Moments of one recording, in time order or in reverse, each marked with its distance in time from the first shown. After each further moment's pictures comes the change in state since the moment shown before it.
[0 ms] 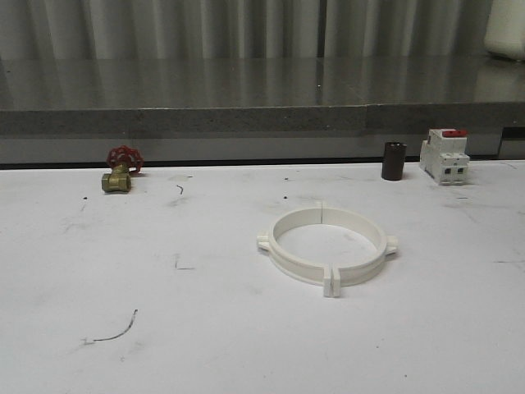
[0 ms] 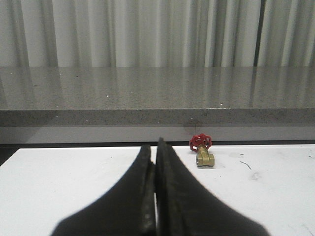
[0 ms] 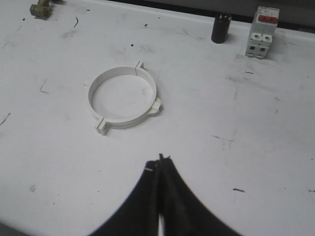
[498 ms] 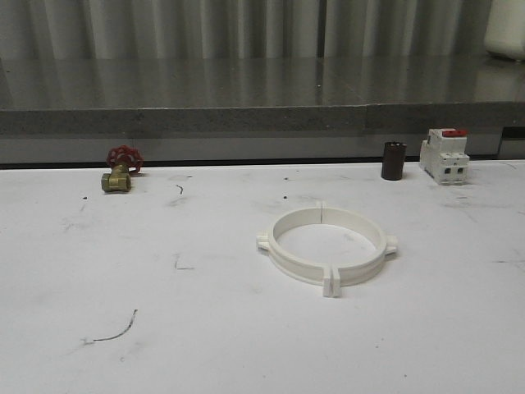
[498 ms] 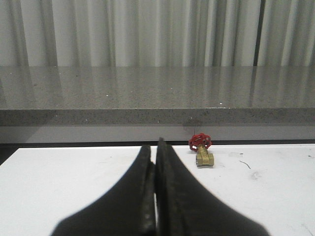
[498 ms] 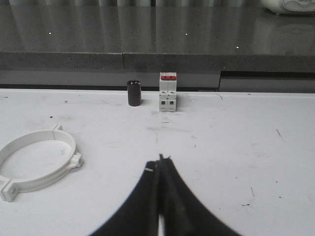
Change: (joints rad) left arm -0.001 0.000 0.000 0.000 0.000 0.000; right arm -0.233 -0.559 0.563 -0.022 -0.446 0.000
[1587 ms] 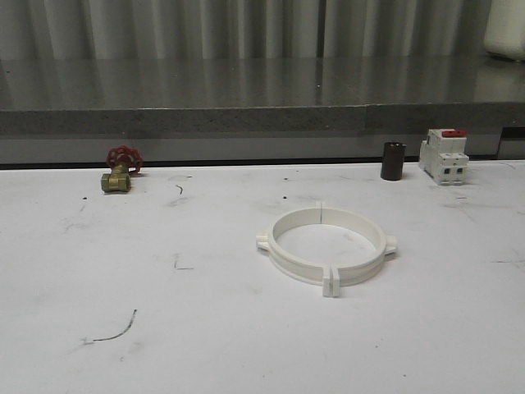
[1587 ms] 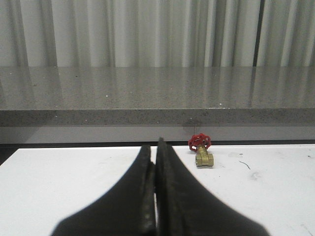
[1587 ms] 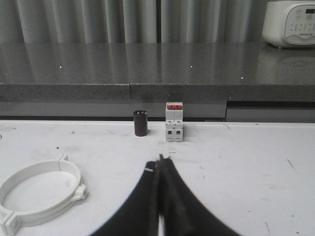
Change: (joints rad) left arm 0.000 0.000 0.000 0.000 0.000 0.000; right arm 0.037 -0.002 0.090 0.002 -0.232 0.025
